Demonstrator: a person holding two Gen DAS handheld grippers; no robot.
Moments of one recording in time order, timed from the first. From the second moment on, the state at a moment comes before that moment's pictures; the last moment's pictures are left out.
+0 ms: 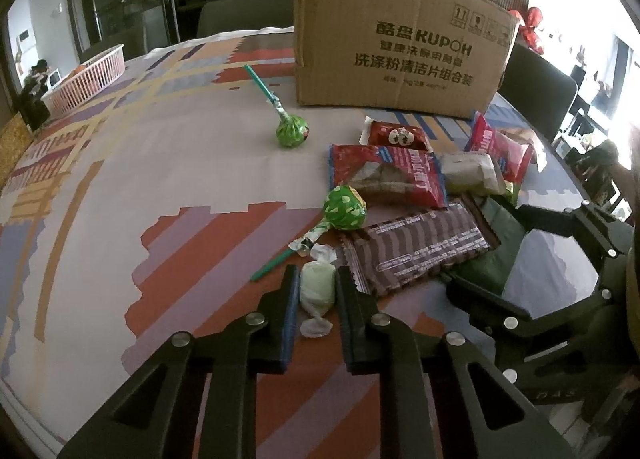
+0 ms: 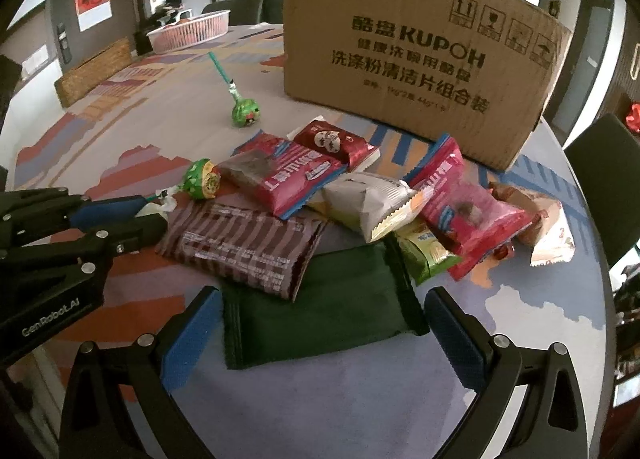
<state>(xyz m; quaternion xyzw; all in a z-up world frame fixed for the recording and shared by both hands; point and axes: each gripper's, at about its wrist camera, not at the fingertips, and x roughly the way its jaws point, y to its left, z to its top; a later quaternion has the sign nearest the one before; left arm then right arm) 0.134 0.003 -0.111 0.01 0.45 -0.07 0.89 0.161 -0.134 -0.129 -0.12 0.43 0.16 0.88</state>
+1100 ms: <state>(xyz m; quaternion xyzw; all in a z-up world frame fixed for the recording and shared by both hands) 0.094 -0.008 -0.058 -0.01 0.39 -0.10 0.92 0.109 -0.153 -0.077 -0.07 0.36 0.13 0.92</state>
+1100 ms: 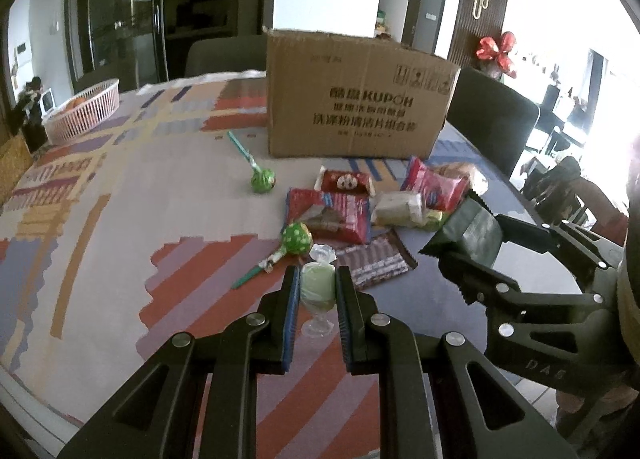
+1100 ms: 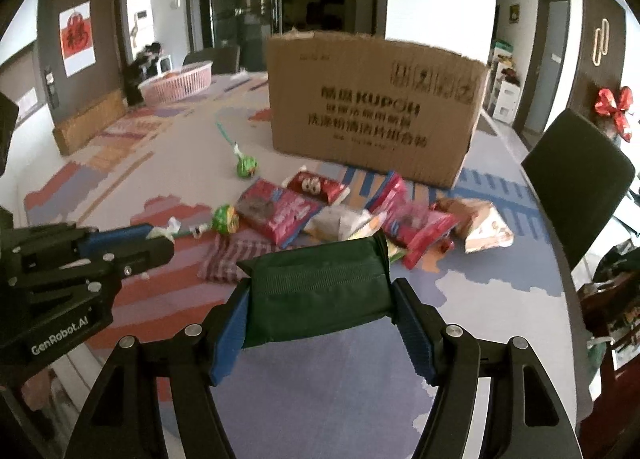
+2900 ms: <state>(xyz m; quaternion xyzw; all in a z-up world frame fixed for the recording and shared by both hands) 0.330 -0.050 0.071 0.05 0.36 -0.15 0.92 0.317 -0.198 0.058 -0.04 0.31 0.08 0.95</state>
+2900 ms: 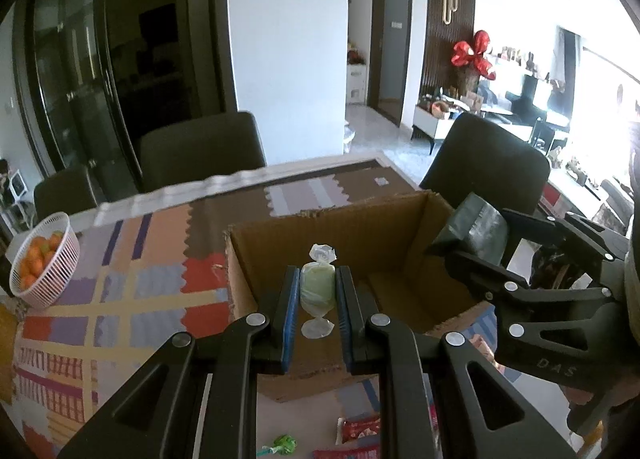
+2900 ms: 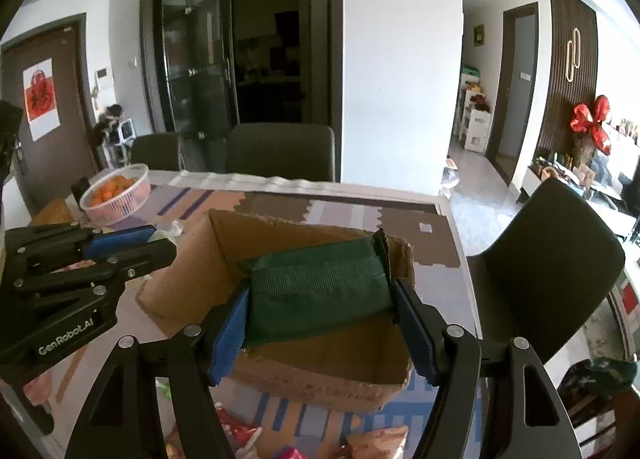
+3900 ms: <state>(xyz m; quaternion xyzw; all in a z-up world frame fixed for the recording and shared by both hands) 0.255 -0.018 0.083 0.07 0.32 -0.11 0.94 0.259 -0.180 0.065 -0.06 0.29 0.09 0.95</state>
